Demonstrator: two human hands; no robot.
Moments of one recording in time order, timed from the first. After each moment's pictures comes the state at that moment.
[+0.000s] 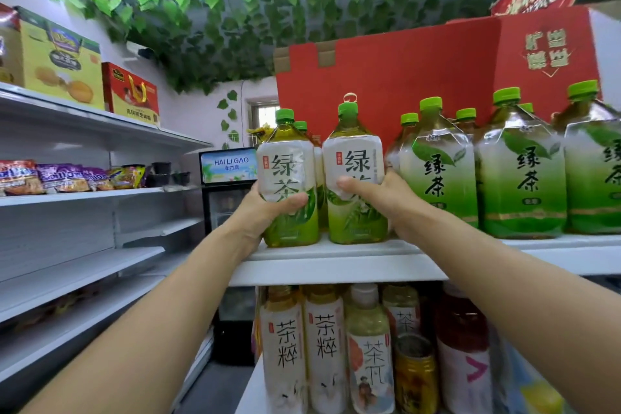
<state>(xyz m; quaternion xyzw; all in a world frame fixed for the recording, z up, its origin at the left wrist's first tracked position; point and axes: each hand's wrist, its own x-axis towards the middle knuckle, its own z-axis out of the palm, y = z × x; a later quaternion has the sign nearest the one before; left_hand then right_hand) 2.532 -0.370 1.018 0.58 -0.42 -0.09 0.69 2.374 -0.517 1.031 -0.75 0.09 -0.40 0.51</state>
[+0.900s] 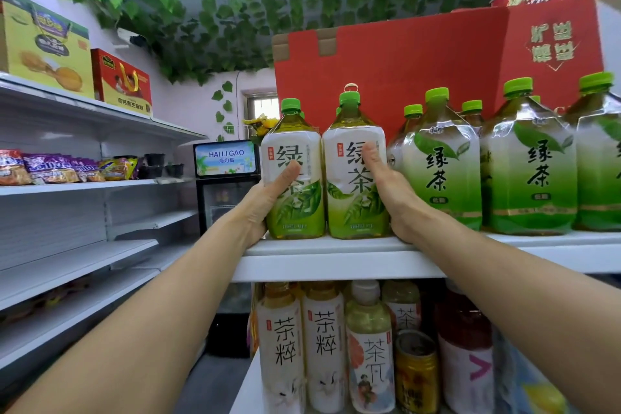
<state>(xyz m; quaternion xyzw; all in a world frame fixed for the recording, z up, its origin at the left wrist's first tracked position) 2.538 -0.386 1.023 0.54 -0.42 -0.17 0.71 2.388 -0.524 1.028 -0.68 0.10 -0.41 0.59</state>
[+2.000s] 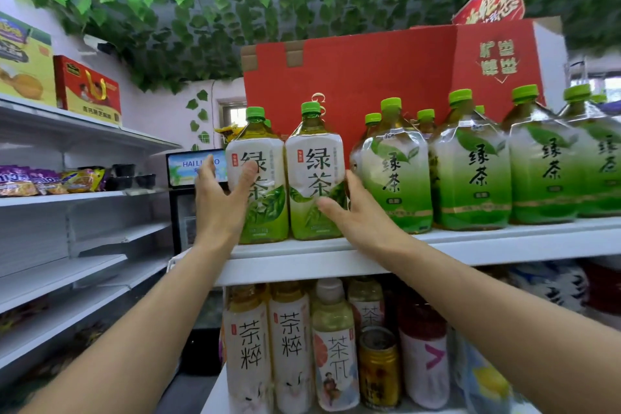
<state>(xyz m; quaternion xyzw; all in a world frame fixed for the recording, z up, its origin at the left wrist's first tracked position) 2.509 -0.381 1.016 0.61 -0.36 0.18 0.68 2.344 -0.506 0.998 -0.83 0.06 -0.43 0.35</state>
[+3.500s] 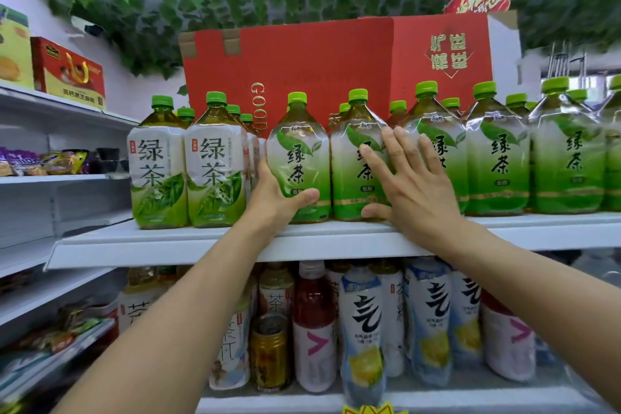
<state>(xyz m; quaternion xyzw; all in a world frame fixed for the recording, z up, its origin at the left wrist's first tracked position) 2.377 -0.533 0.997 0.64 -0.45 0.05 0.62 2.199 -0.684 0.996 -0.79 0.18 -0.48 -0.33</state>
